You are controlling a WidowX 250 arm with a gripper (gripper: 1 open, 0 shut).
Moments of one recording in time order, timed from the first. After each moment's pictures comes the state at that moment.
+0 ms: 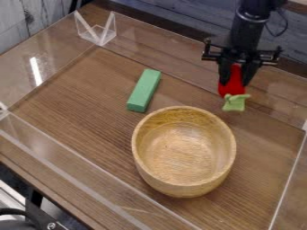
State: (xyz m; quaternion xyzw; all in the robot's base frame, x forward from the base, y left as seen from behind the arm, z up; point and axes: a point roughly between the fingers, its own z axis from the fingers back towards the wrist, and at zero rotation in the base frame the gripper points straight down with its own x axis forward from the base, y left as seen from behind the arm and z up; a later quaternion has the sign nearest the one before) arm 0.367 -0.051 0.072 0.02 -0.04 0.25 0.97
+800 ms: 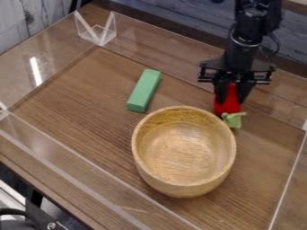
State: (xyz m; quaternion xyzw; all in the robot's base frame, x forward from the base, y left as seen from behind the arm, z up) arm 0.357 -0.066 0.049 0.01 -0.03 0.26 0.96
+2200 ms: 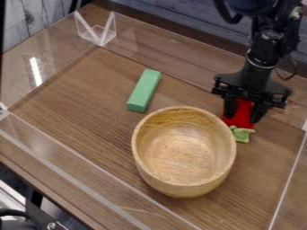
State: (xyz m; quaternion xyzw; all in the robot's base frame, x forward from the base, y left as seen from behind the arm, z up) arm 0.346 -0.099 0.024 0.00 -0.03 0.14 0.99
